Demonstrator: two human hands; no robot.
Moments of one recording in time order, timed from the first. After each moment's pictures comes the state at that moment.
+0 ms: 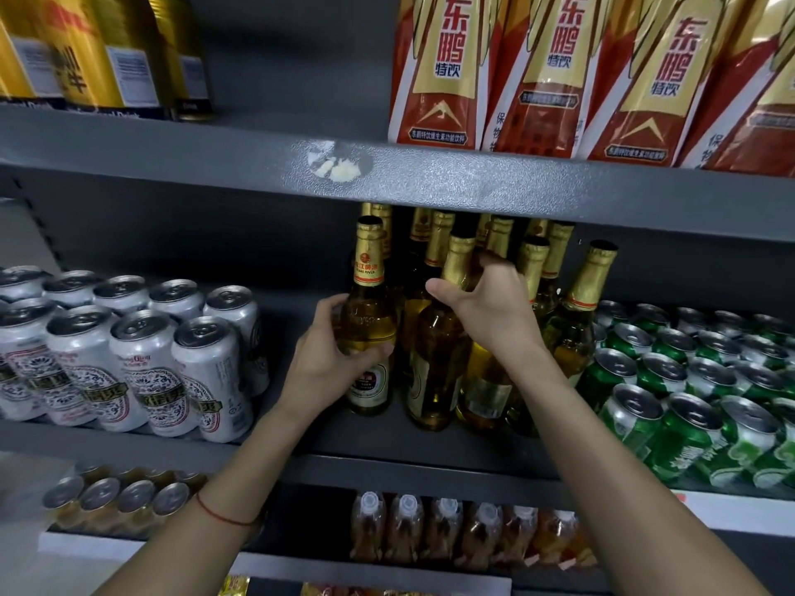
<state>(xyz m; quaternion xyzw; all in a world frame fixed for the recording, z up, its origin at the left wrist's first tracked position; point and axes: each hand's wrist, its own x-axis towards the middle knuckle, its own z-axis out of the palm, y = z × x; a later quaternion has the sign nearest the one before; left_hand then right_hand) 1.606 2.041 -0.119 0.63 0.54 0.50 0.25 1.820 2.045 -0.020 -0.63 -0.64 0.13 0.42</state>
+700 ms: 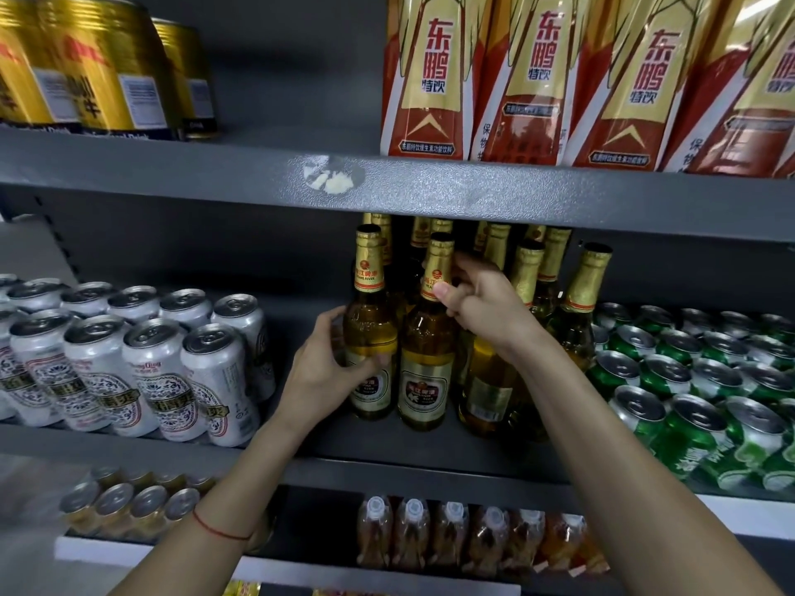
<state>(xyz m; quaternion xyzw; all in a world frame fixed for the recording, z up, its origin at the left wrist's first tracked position) 1.599 2.040 -0.129 0.63 0.56 0.48 0.24 1.829 2.063 -0.026 -0.51 -0.68 0.33 0.41</state>
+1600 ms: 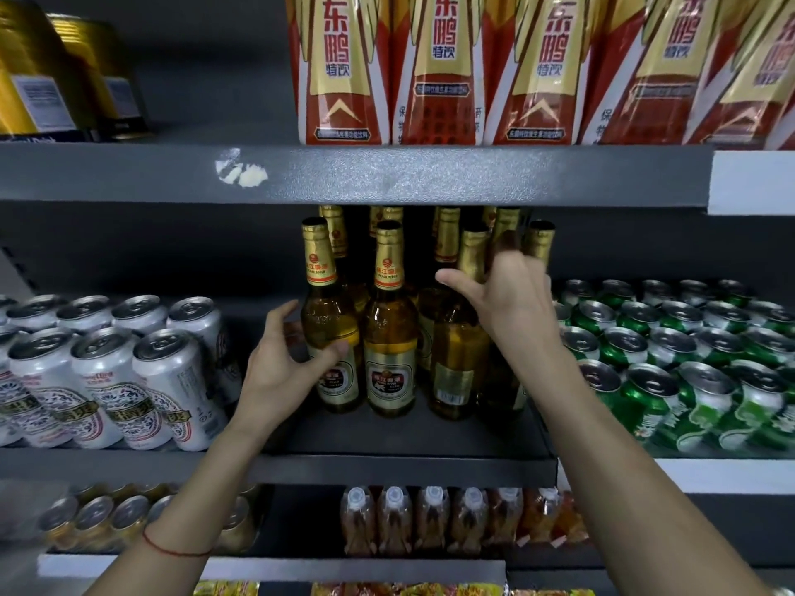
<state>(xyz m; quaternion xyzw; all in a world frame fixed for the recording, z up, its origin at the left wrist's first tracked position) 1.609 2.021 -0.114 0.60 0.58 0.49 0.23 1.880 2.029 -0.020 -0.68 -0.62 0.03 0.40</state>
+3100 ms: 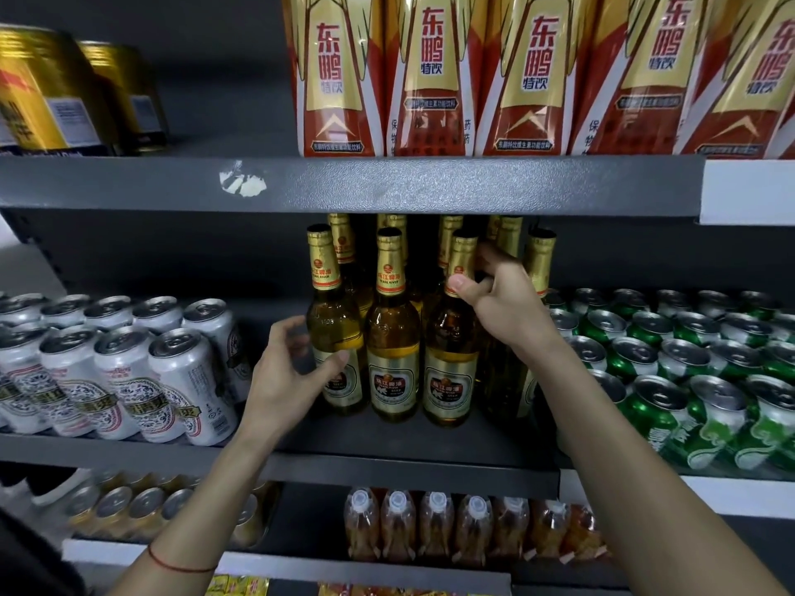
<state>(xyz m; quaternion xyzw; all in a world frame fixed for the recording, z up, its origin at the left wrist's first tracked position) 1.621 1.999 -0.111 0.58 0.59 0.51 0.22 1.897 2.054 -0.030 -0.55 -0.67 0.23 0.45</state>
